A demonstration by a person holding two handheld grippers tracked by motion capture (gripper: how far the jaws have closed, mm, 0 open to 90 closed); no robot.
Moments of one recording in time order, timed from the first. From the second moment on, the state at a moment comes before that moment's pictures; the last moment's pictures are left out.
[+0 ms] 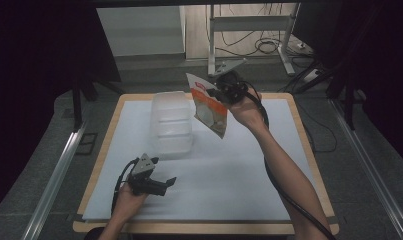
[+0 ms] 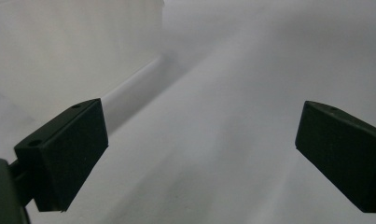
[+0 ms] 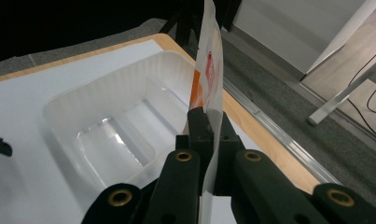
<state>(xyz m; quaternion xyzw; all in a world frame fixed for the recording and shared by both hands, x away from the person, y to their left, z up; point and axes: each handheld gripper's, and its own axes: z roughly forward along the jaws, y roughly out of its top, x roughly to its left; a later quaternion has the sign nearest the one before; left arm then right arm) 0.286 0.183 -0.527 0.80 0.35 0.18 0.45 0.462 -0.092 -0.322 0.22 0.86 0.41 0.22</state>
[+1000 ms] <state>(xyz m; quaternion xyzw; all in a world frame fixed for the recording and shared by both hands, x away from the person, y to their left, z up) 0.286 0.182 -0.527 0.80 0.35 0.17 0.45 0.523 0.016 -0.351 0.16 0.87 0.43 0.16</state>
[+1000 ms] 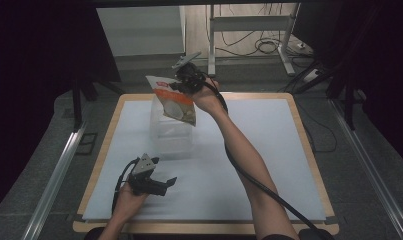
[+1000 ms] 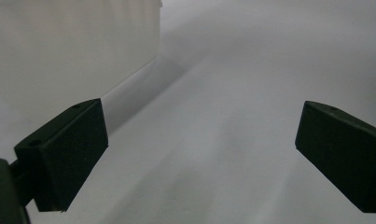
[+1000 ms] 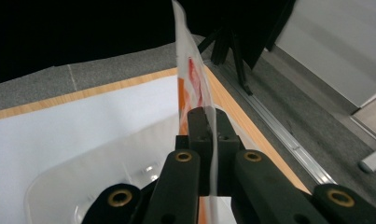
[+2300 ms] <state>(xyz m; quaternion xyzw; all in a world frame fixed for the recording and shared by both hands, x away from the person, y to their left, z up) 0.286 0.180 -0.527 0.80 0.35 0.17 0.45 0.534 0.009 -0.397 0.22 0.87 0.42 0.15</state>
